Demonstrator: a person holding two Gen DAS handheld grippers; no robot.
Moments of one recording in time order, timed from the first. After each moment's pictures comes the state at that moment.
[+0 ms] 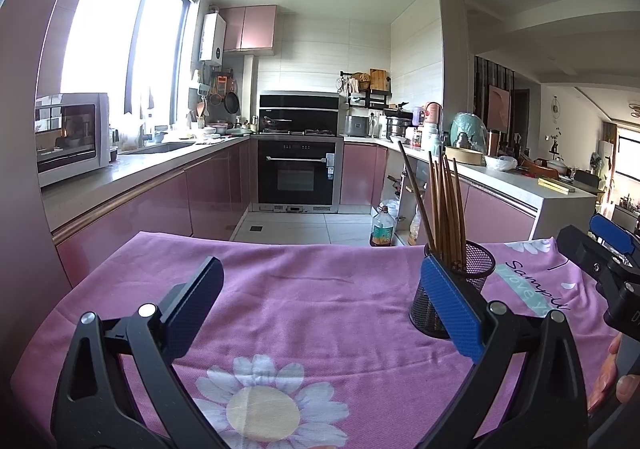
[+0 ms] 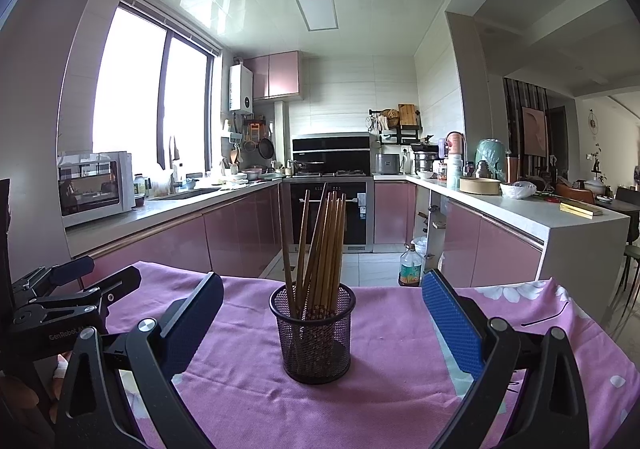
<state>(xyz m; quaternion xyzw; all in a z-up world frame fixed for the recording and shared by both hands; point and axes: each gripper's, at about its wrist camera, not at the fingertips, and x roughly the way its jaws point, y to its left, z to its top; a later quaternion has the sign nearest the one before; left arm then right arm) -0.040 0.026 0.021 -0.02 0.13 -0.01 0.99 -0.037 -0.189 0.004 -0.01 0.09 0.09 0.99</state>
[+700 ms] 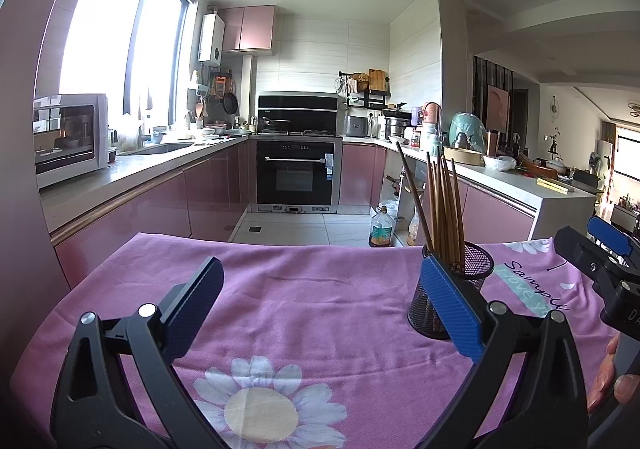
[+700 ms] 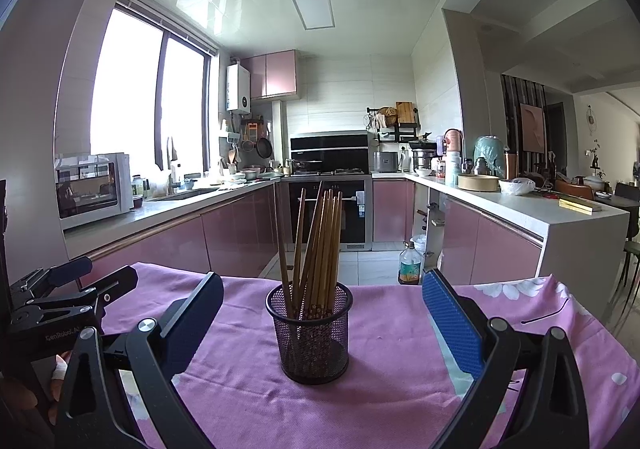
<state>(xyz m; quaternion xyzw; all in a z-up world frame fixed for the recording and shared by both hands) -0.039 0.023 0.020 -0.02 0.13 -0.01 0.99 -0.037 -0.188 0.003 0.00 0.09 0.08 0.99</state>
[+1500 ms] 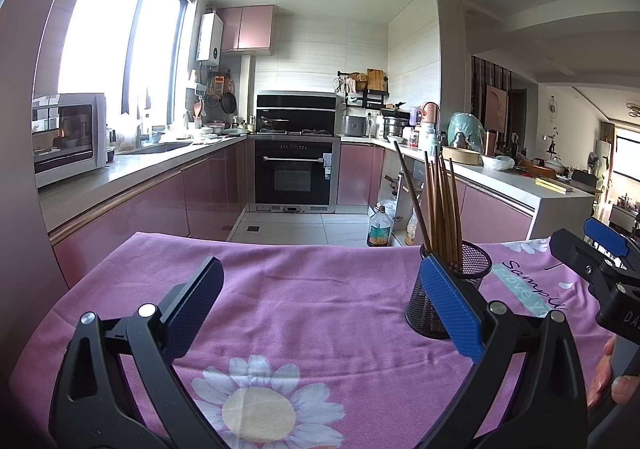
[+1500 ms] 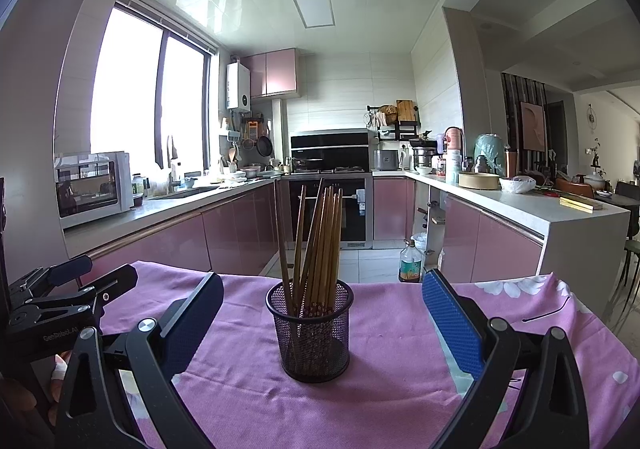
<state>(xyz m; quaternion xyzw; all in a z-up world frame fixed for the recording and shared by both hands) -0.039 0.022 0.020 -0.02 0.13 -0.01 0.99 -0.036 -0.186 0.003 0.00 0.09 0.08 0.99</state>
